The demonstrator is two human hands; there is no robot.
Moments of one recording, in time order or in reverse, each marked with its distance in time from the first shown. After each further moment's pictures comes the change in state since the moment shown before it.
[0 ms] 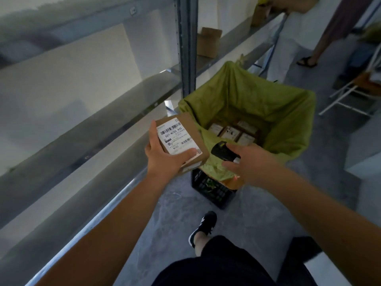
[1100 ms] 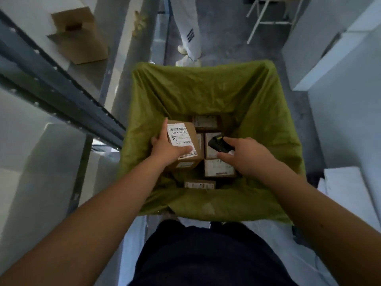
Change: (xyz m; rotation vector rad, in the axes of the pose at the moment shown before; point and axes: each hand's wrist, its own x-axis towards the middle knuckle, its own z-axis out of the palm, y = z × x) left_hand 0.350 0.014 0.292 0.546 -0.833 -0.108; right_hand 0.244 0.146 -0.018 0.316 -0.030 0.696
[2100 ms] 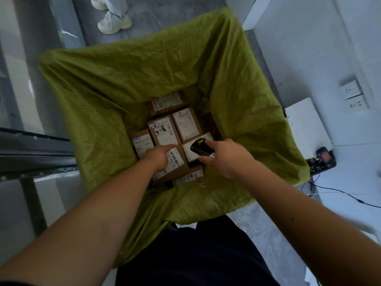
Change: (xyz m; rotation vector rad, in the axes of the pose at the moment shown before) left_hand 0.124 -0.076 0.077 0.867 -0.663 0.271; right_hand 0.012 -0.013 0.059 0.112 -0.187 0.338
